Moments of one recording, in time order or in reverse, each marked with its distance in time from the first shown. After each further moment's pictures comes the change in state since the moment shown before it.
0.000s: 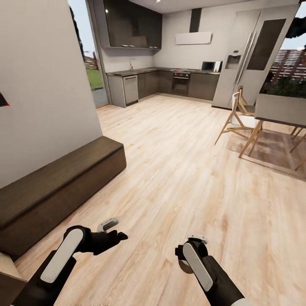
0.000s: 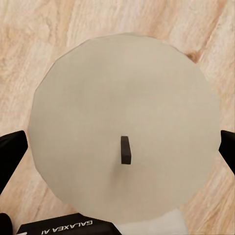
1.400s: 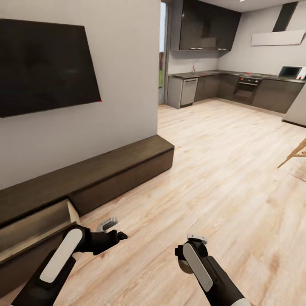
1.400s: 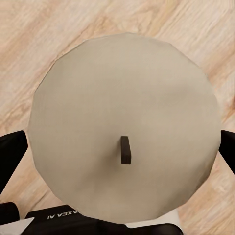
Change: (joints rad) left arm 0.000 0.001 0.006 0.000 0.009 0.000 0.000; right arm 0.000 -0.002 0.005 0.003 0.002 -0.002 0.008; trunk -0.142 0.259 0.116
